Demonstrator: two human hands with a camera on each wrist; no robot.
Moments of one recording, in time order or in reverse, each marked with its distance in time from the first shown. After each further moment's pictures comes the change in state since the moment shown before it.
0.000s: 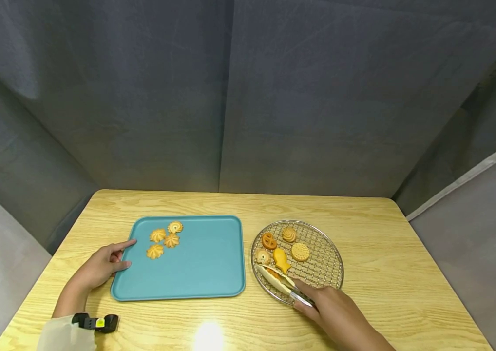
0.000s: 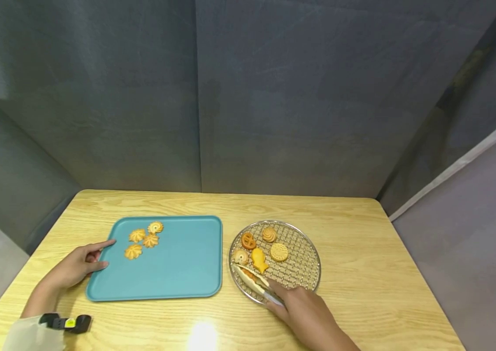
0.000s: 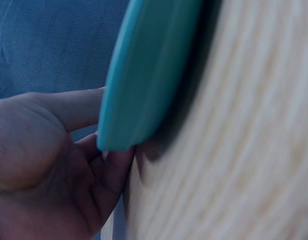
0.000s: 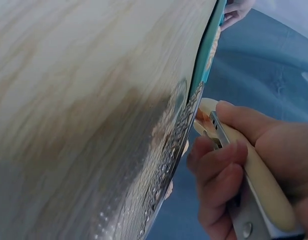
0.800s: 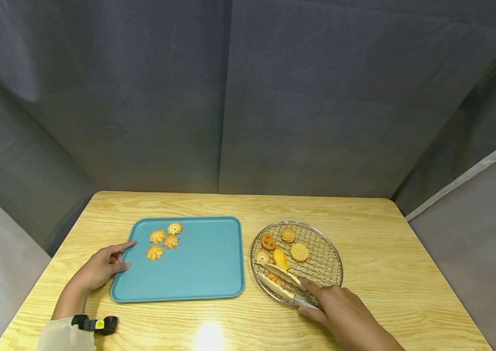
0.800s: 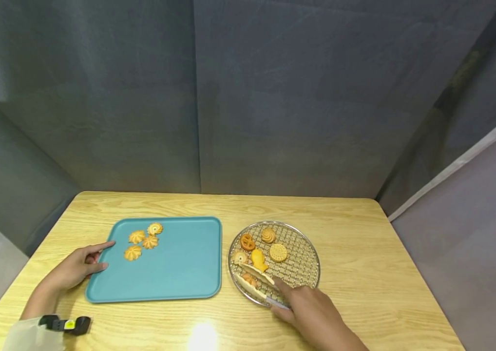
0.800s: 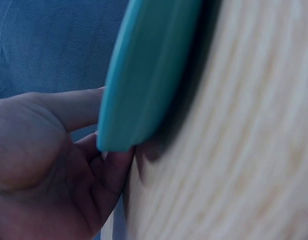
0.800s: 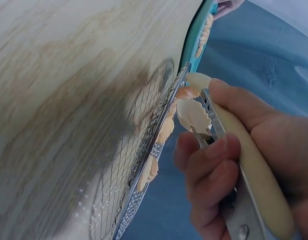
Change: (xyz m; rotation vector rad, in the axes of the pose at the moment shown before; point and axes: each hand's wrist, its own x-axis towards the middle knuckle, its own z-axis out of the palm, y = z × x) left_hand 0.000 0.000 0.000 0.013 0.010 -0.027; right_hand -0.004 0.001 -0.020 -0.015 -0.081 0.053
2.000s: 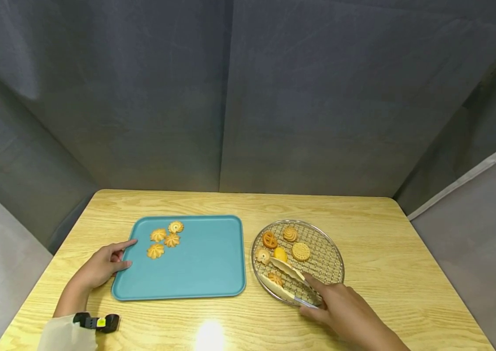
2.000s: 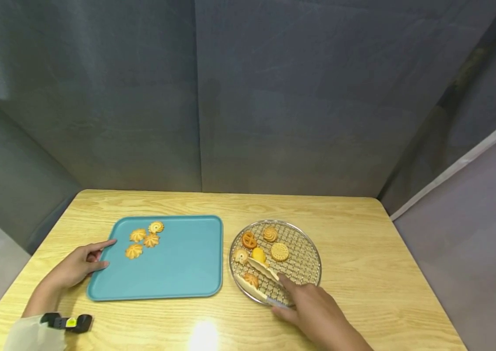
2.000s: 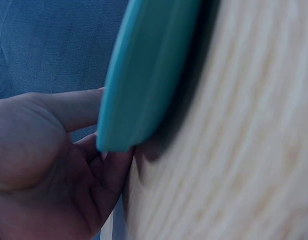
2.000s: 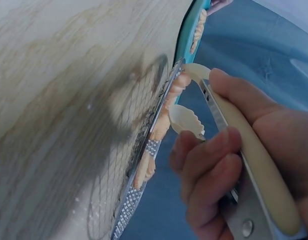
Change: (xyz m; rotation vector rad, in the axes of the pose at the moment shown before) left_hand -0.017 0.009 0.004 0.018 0.031 -0.014; right_hand 0.000 0.008 -0.008 0.112 -0.080 0.058
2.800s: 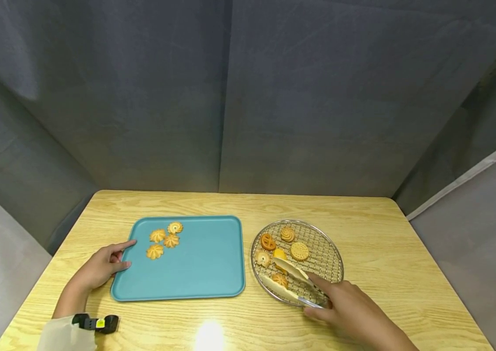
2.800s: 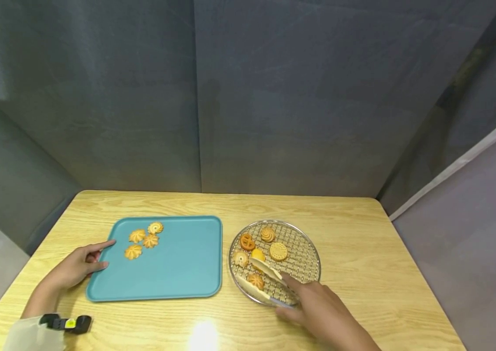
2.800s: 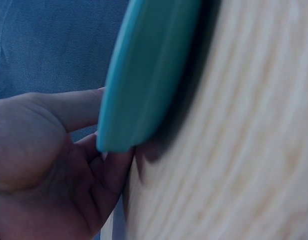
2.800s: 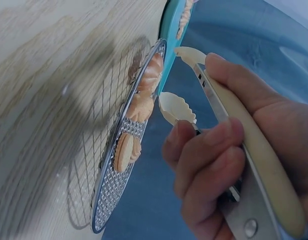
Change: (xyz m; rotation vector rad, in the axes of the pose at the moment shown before) left_hand 0.032 -0.006 -0.011 0.001 -0.059 0.052; right_hand -0.007 -0.010 -0.004 0.043 0.024 -0.002
